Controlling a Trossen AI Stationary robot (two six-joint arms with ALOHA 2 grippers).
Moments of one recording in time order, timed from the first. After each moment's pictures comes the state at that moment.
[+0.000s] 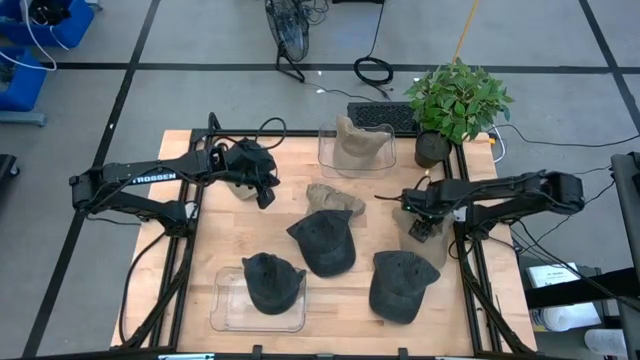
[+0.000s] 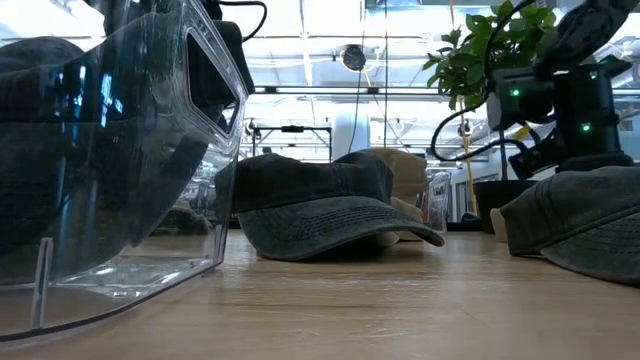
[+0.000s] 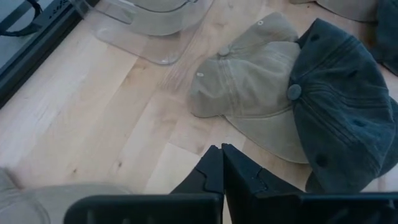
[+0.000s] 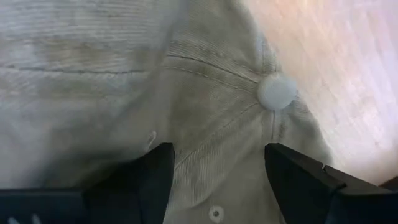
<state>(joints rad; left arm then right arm) 0.36 1.18 0.85 -0.46 0.09 -0.10 -0.20 1.20 0.50 -0.93 0.02 0.48</state>
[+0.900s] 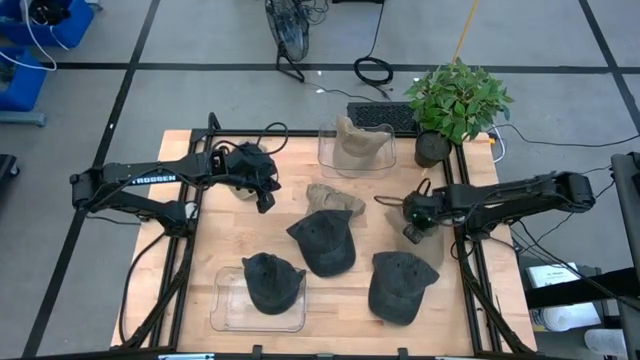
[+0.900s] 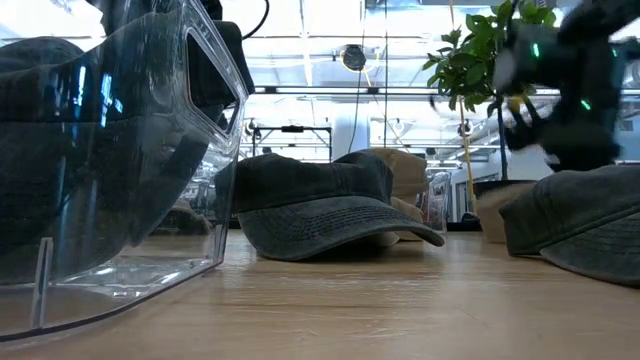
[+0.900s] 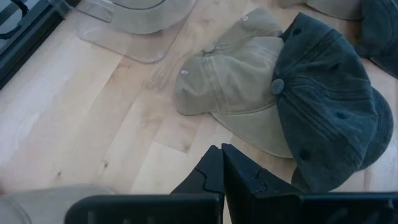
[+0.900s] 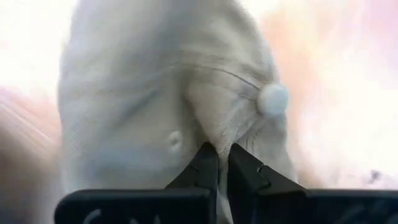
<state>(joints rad) 0.31 1.18 0.85 -0.47 0.09 -0.11 -0.04 1.05 0.53 -0.83 0.09 0.71</state>
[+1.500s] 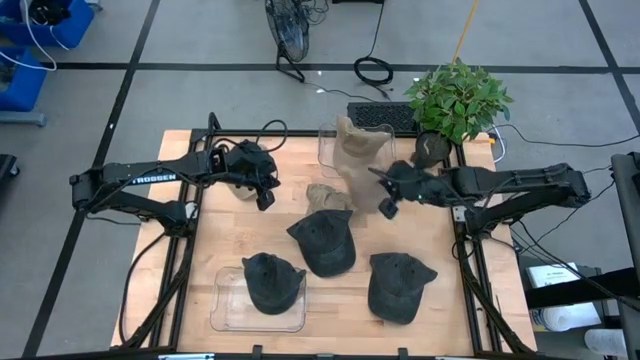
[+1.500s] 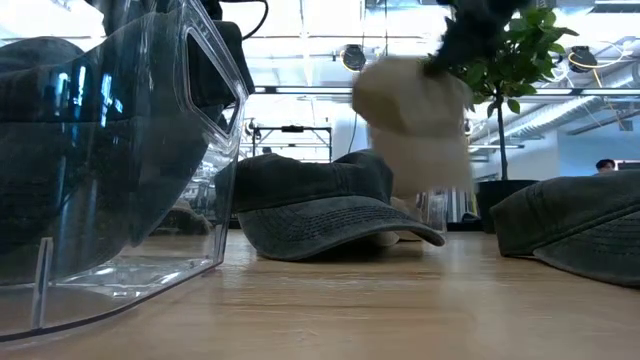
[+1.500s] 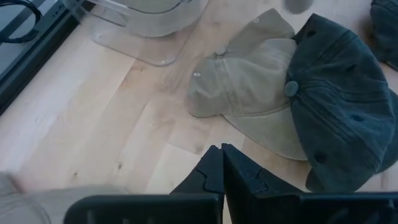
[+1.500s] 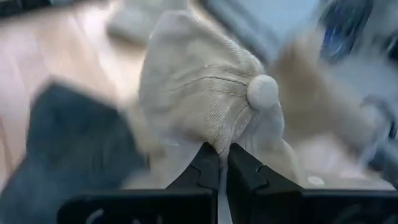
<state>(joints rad) 0.34 1.18 0.85 -0.47 0.07 -0.08 0.03 1.13 1.05 -0.65 0.53 0.36</state>
